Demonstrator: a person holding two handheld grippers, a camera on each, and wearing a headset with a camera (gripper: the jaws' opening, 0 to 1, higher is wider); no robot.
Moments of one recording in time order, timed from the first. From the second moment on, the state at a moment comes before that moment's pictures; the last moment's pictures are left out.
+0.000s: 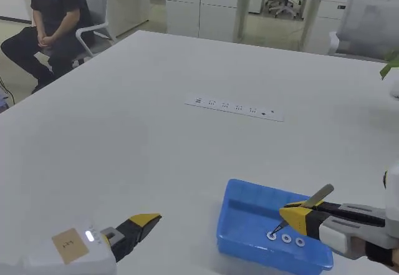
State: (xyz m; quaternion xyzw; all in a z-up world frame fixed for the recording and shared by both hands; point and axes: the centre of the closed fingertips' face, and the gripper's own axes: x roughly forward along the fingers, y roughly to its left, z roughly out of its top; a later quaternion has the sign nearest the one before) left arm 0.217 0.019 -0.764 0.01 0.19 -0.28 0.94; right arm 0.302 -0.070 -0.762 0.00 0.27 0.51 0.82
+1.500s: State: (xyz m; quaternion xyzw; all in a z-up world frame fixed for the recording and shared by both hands) left arm 0.216 0.019 -0.767 0.02 0.19 -0.28 0.94; right arm 0.236 -0.048 -0.831 0.00 0.37 0.55 0.75
